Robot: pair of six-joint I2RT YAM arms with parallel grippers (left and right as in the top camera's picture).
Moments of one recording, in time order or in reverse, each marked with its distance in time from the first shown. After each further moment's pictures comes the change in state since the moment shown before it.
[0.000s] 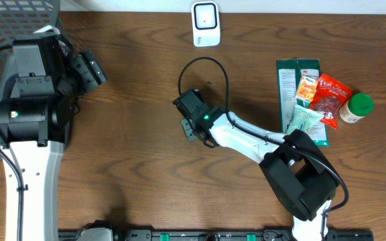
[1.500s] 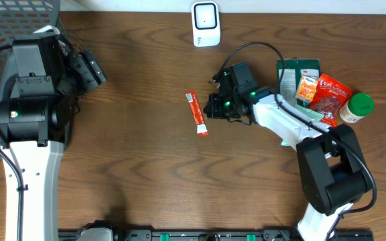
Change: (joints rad) left arm 0.000 0.000 0.000 0.000 0.000 0.000; right arm -0.328 -0.086 -0.063 0.101 -0.647 0.113
